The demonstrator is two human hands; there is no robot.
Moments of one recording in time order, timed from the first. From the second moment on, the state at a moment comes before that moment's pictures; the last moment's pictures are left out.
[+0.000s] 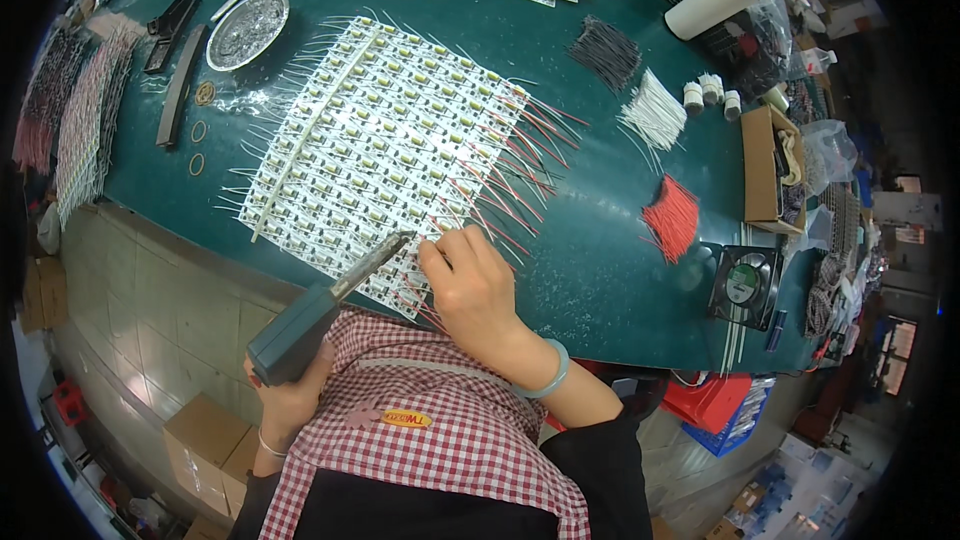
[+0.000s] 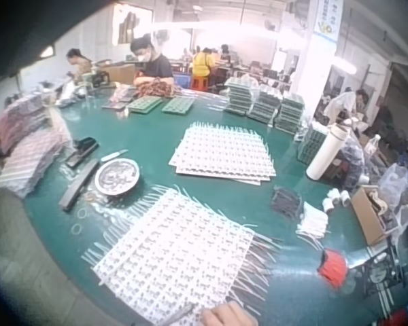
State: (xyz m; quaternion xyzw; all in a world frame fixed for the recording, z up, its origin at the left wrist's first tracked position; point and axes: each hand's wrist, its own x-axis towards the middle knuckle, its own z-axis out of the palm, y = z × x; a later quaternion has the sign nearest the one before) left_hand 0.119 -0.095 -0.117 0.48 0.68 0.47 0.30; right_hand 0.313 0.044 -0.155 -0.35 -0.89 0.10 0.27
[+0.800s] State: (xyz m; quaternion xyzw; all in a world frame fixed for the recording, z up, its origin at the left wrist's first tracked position) left_hand 0.116 -0.114 -0.115 0.46 0.69 0.46 0.32; right_hand 0.313 0.030 -0.152 -0.38 -0.86 0.17 0.29
